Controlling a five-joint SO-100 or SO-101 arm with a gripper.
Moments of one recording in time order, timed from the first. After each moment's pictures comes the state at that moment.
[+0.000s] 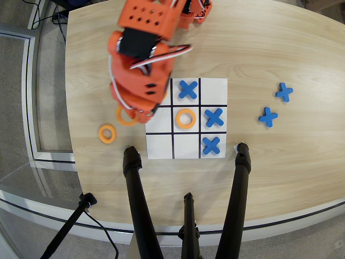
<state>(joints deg) 17.8 119.6 120.3 49.7 -80.2</state>
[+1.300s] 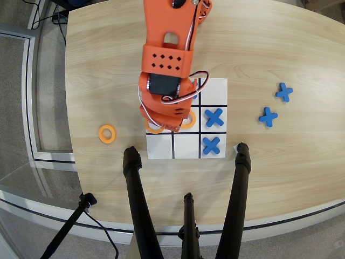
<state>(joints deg) 10.5 96.9 119.8 36.2 -78.9</state>
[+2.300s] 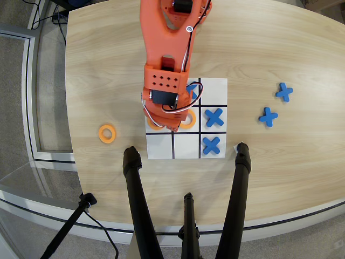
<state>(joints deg) 10.3 84.5 118.4 28.9 -77.5</state>
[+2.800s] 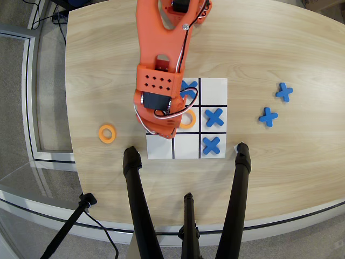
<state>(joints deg) 12.2 86.9 111.0 35.7 -77.5</state>
